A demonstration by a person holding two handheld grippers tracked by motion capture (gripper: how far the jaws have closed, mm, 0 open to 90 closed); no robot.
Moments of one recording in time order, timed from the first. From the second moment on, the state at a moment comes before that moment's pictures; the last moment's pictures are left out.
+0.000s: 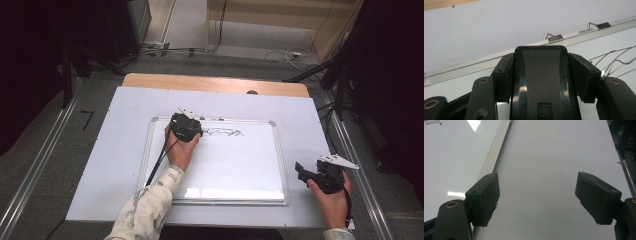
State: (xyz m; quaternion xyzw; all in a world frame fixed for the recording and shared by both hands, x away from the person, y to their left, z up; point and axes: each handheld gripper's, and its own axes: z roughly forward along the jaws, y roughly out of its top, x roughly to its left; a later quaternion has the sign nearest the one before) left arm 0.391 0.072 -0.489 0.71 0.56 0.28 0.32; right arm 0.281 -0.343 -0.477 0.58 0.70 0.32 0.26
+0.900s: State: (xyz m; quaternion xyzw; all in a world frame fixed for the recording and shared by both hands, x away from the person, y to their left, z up) left arm 0.397 0.042 -0.489 0.72 0.55 0.27 0.33; right arm 0.281 -0.342 -0.477 0.58 0.70 0.32 0.26
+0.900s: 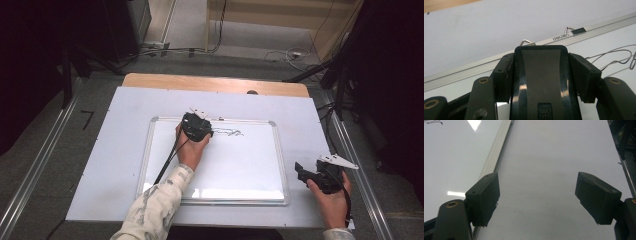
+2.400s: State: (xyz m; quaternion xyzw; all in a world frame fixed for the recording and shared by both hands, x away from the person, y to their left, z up) left arm 0.404 0.001 -0.489 0.73 0.53 0.27 0.33; right arm 0.281 -0.341 -0.477 0.58 0.71 0.32 0.25
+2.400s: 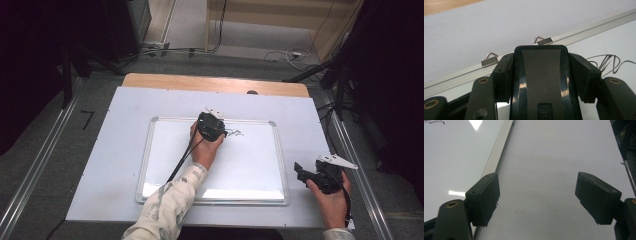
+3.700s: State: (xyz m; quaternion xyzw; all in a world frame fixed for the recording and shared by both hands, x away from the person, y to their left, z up) left arm 0.408 -0.040 -0.488 0.75 0.51 0.26 0.34; right arm 0.281 -0.341 -0.477 0.58 0.70 0.32 0.25
